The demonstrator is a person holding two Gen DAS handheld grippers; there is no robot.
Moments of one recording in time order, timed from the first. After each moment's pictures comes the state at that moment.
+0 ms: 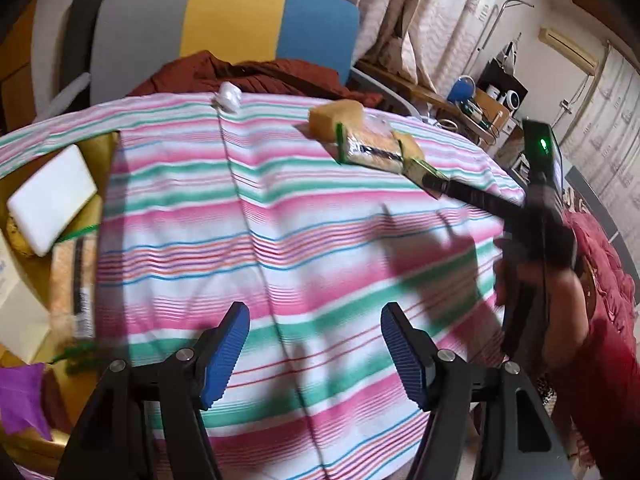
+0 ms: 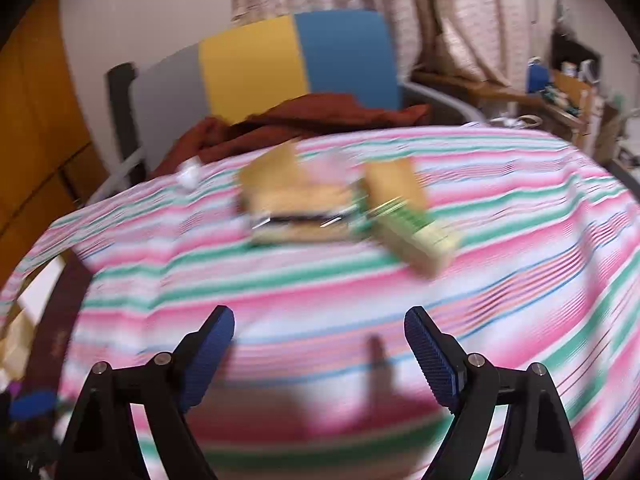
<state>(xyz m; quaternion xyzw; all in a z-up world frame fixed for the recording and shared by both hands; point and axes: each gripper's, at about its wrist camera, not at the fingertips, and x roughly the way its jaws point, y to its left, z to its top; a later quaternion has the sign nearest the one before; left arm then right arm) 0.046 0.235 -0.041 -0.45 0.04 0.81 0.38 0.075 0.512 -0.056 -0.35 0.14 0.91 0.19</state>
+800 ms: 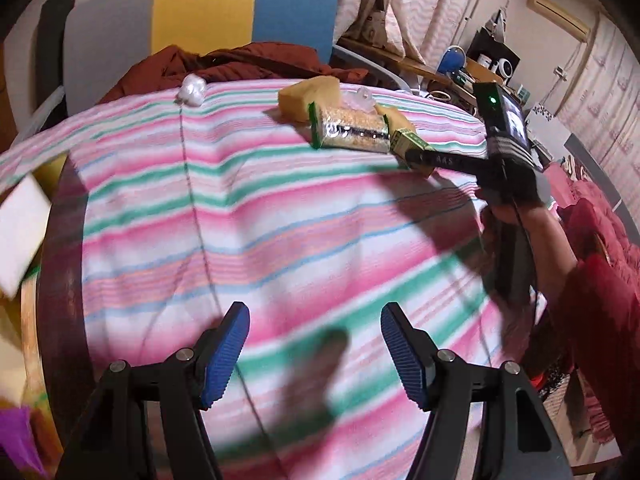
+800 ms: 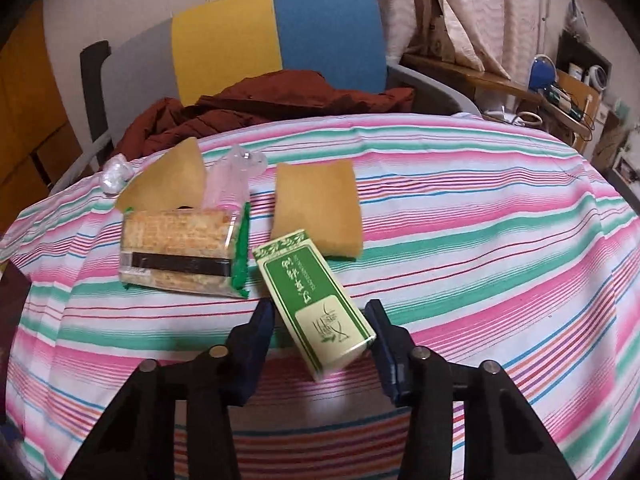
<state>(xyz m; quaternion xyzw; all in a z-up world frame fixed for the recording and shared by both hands) 0.037 0.285 -0.048 -0.45 0.10 0.79 0.39 0.029 0.577 -0.086 -0.39 0.11 0.89 0.18</state>
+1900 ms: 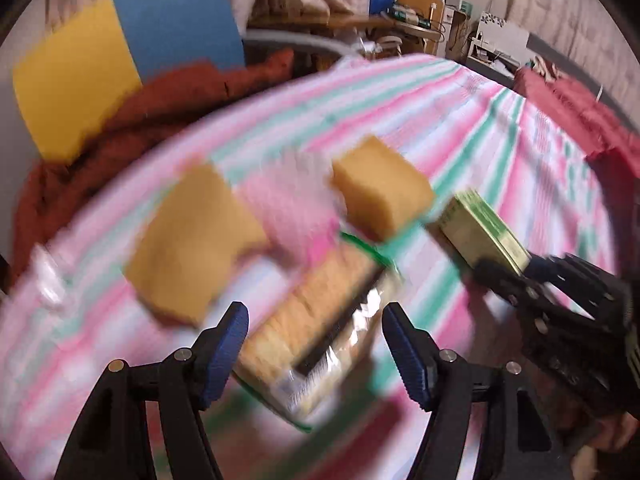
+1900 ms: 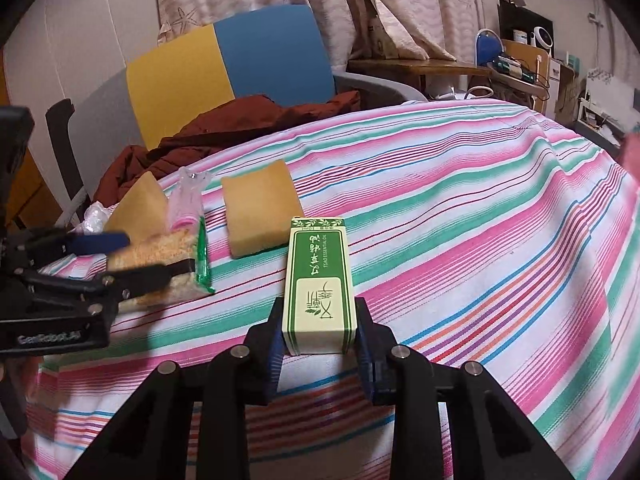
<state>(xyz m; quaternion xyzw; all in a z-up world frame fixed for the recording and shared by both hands) -0.076 0.496 -0.066 -0.43 0.26 0.72 0.47 0.065 0.593 -0.094 -0.34 0.19 0.89 0.24</state>
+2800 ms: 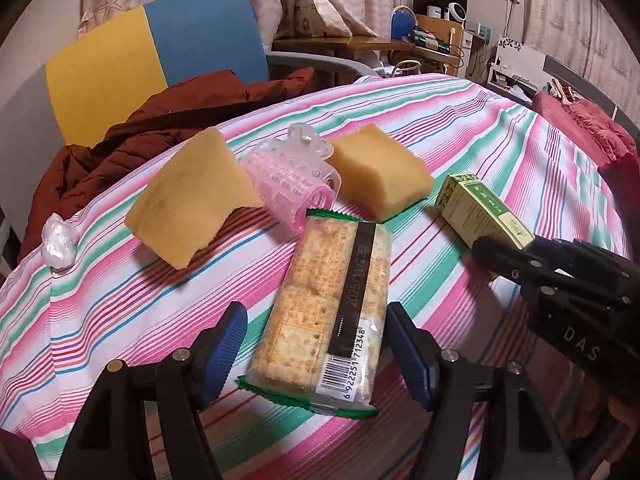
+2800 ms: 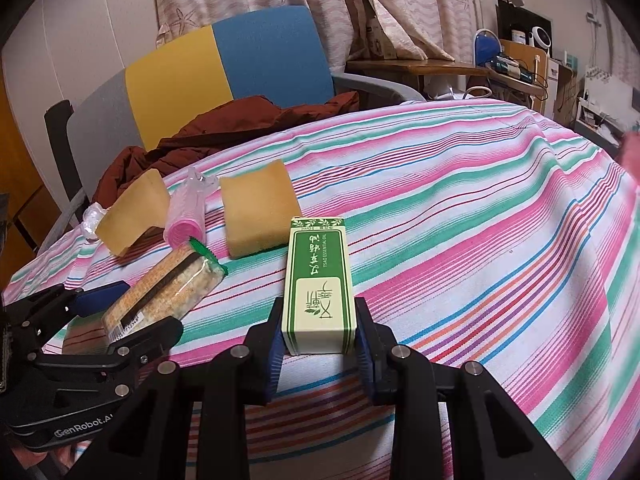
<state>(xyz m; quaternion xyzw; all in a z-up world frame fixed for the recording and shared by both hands) -0.048 0.481 -0.083 -0.38 0.24 0.78 0.44 0.064 0.592 -0.094 -0.34 0.19 0.89 0.25</state>
